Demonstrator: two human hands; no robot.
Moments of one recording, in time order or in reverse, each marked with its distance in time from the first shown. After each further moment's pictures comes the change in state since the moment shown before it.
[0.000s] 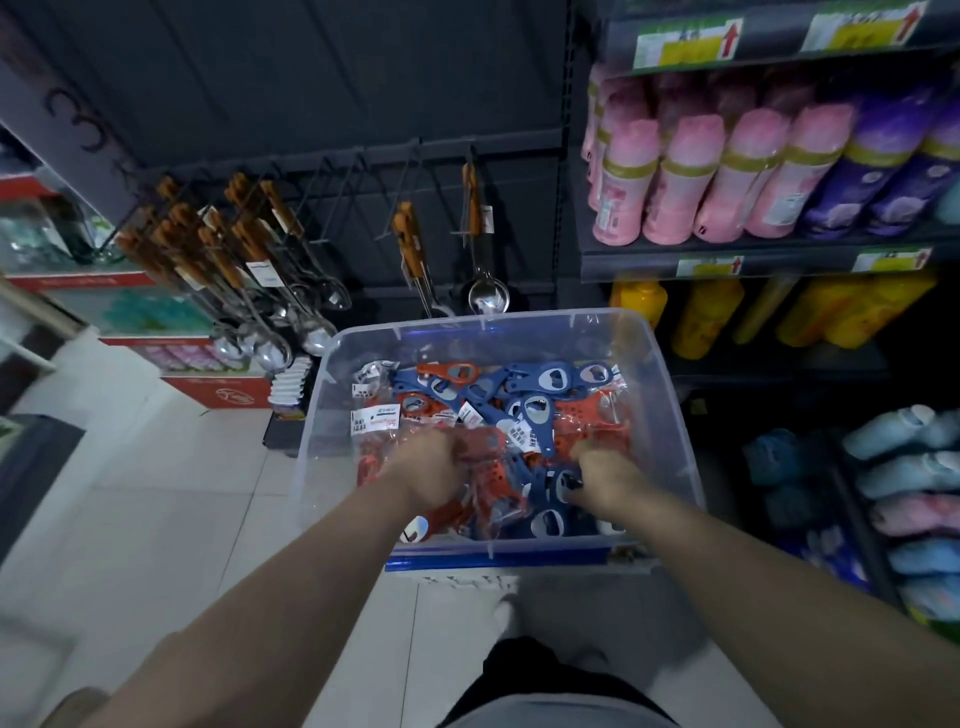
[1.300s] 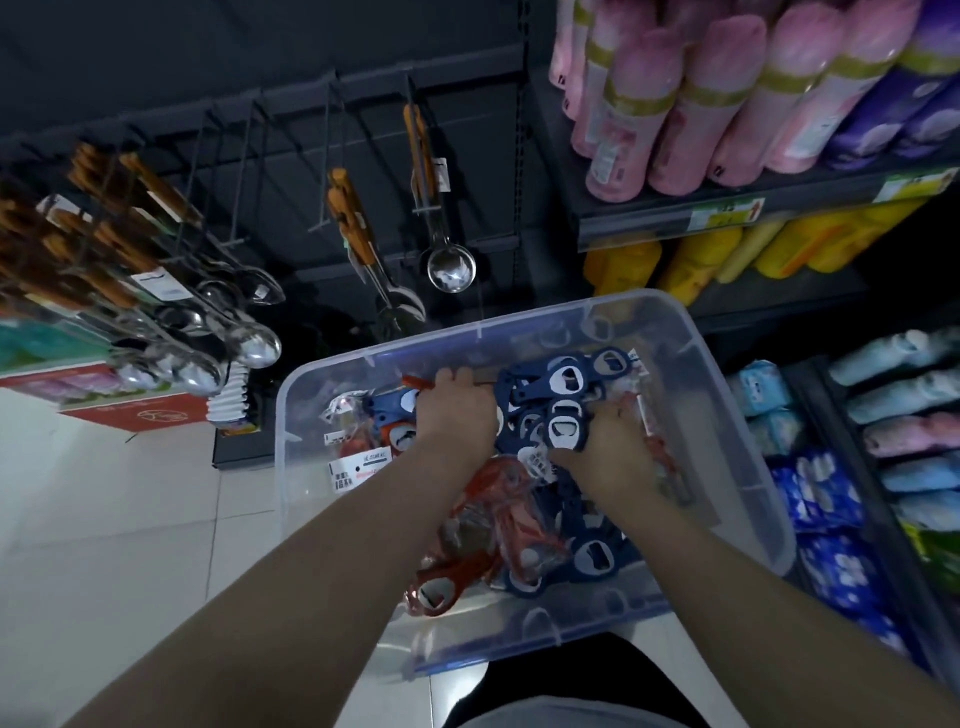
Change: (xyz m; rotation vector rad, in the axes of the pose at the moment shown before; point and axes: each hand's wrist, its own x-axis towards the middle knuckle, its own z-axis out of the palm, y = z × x) left_hand 0.130 0.005 -0.008 0.484 0.005 0.150; right_hand 0.060 -0.046 0.004 0.393 0.288 0.344
